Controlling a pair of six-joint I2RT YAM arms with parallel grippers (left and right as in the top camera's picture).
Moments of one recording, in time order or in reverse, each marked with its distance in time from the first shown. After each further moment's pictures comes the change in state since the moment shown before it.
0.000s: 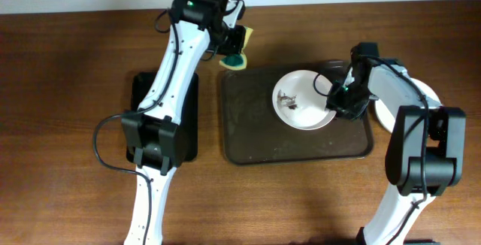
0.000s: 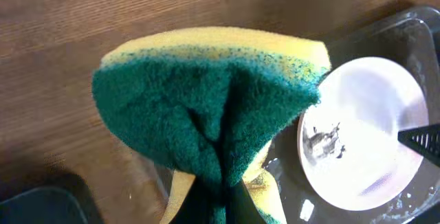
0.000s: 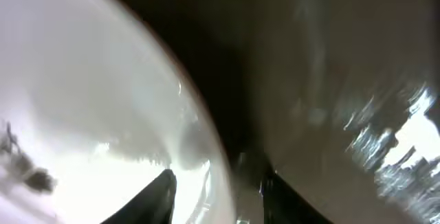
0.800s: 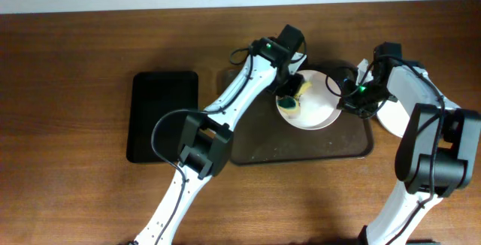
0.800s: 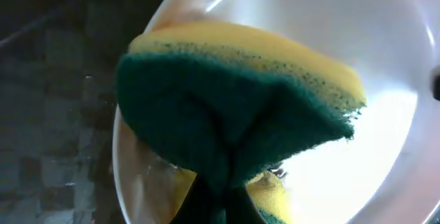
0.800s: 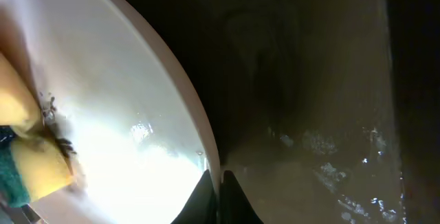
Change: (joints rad) left arm -0.277 0.258 -0.012 0.124 0.067 -0.043; right arm -0.109 0.008 0.005 -0.010 -0.180 -0.176
